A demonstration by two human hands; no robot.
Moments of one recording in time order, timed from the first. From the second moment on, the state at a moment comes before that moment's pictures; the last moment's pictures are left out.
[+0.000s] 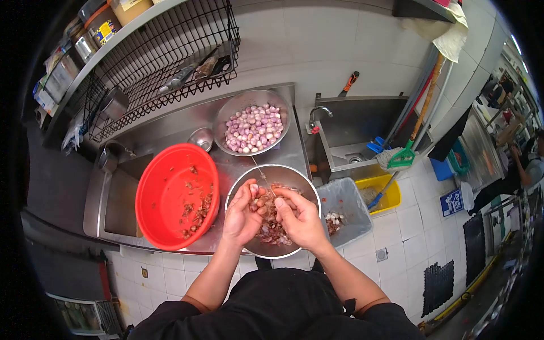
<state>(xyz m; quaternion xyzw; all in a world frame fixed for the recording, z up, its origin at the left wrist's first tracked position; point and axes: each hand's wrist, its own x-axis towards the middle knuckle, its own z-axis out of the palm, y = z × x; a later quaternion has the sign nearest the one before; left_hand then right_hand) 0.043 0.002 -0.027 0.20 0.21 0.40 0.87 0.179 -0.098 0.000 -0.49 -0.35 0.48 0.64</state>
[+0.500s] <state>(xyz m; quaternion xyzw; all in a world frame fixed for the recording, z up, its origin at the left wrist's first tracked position) 0.046 -0.014 -0.019 0.36 0.14 0.51 0.76 0.165 -0.104 0.015 -0.49 -0.51 0.31 0.63</state>
